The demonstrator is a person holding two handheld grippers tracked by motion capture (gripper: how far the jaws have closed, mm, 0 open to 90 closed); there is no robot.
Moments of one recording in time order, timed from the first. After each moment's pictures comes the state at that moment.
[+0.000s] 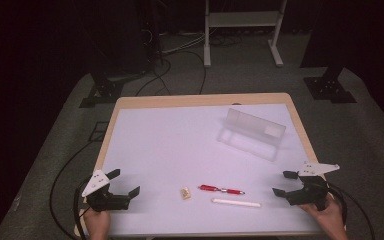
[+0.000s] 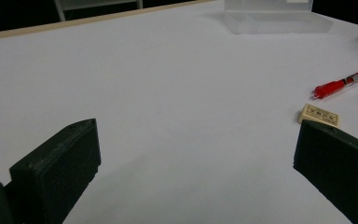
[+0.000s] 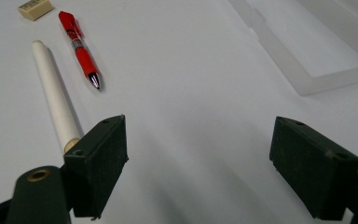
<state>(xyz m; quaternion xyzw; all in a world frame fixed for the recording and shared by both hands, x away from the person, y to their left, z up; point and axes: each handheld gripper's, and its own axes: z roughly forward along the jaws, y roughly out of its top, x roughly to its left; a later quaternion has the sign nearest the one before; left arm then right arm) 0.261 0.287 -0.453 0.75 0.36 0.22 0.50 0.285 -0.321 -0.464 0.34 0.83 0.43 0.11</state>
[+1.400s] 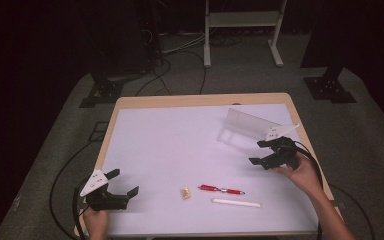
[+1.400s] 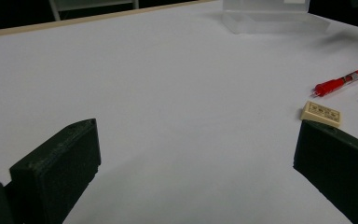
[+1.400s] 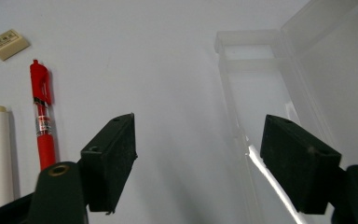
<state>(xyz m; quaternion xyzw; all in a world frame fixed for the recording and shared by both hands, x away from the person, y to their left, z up) 0.266 0.293 -0.458 0.75 0.36 0.21 0.51 0.376 -0.251 -0.407 0.26 0.88 0.37 0.12</state>
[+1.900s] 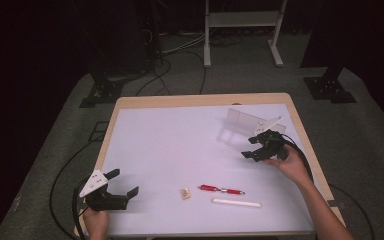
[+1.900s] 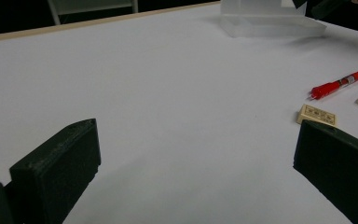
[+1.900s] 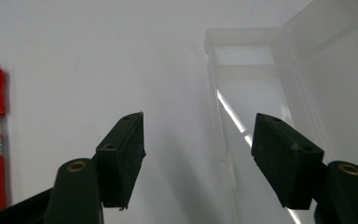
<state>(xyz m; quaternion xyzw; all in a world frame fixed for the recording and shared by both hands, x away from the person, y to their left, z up) 0.264 0.292 -0.456 0.75 0.36 0.22 0.51 0.410 -0.229 -0.419 0.26 0.90 0.34 0.12</state>
